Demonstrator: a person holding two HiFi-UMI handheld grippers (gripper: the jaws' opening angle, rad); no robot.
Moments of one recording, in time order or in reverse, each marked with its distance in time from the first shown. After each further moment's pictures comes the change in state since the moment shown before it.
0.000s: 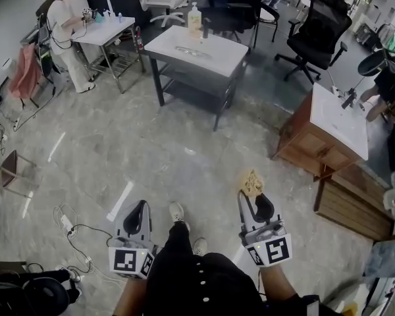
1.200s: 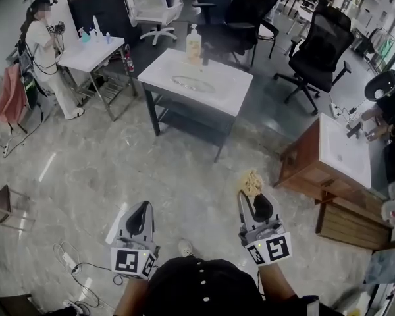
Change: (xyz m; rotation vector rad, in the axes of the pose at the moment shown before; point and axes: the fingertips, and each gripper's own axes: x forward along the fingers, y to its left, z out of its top) left arm 0.236 0.148 0.065 -0.012 -0.061 -0.094; right arm 0.265 -0.069 -0.026 0.006 0.004 -0.062
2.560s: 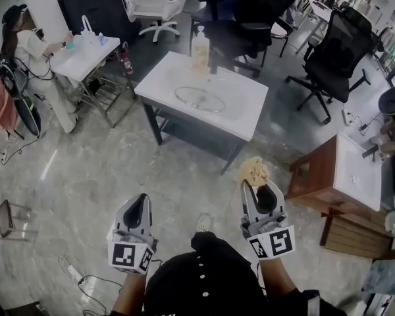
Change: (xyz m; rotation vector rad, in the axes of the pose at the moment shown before) left arm 0.214 0.113 0.011 0.005 0.027 0.006; right arm 0.221 -0.098 -0.041 0.018 -0.034 -0.011
